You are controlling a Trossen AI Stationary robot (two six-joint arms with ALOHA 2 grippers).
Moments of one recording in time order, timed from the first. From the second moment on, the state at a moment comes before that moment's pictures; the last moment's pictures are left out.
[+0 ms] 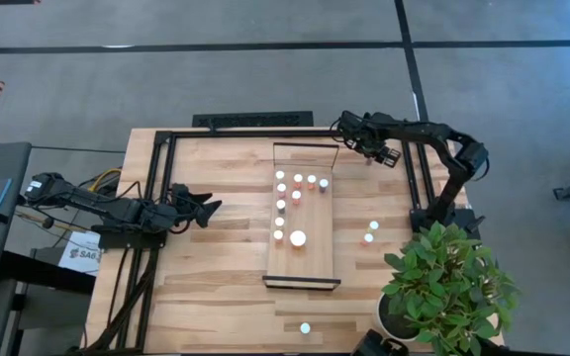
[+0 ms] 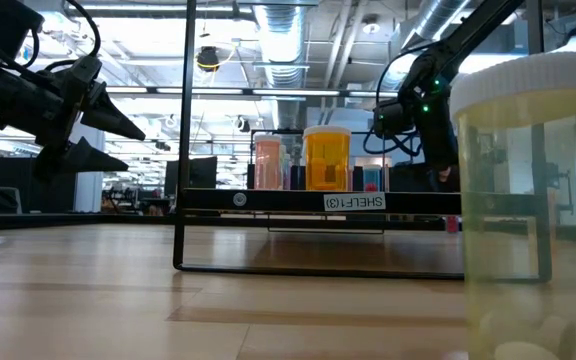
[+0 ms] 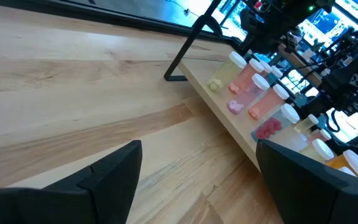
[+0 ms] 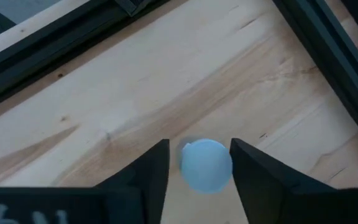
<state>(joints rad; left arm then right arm) -0.23 0.43 0.05 -0.06 -0.74 -0.94 -0.75 1.74 1.13 -0.95 0.42 1.41</state>
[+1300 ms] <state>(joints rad) -0.23 0.43 0.05 -0.06 -0.74 -0.94 -0.57 1.63 1.26 -1.23 0.34 1.61</state>
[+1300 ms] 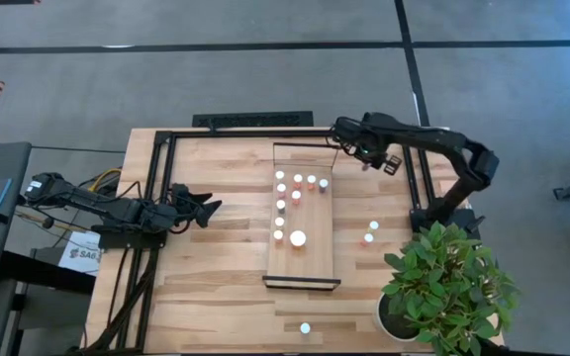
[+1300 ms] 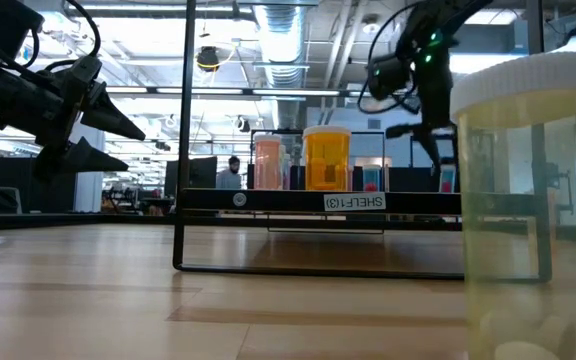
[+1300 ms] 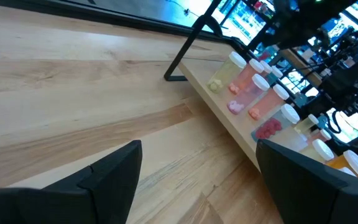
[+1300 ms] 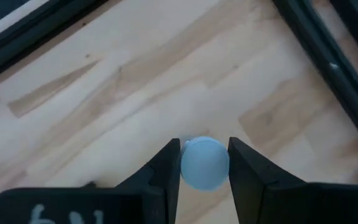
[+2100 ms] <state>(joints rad) -0.23 0.43 0.05 -0.06 -0.74 -0.94 -0.20 1.42 1.26 -1.41 0.29 1.74</state>
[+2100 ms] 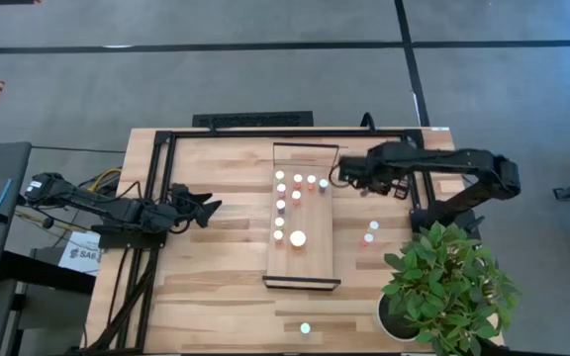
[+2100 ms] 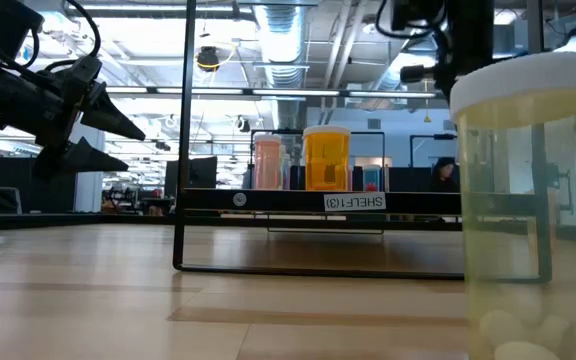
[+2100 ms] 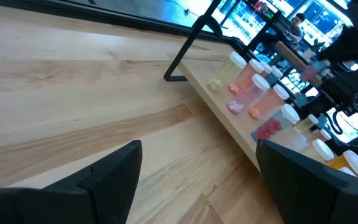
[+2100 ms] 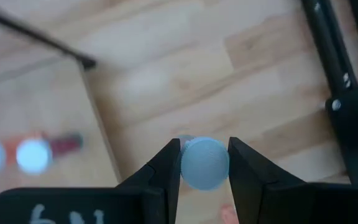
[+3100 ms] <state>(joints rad) -0.23 0.43 0.06 -0.07 -0.74 -0.94 0.05 1.83 1.65 -1.45 0.28 1.61</state>
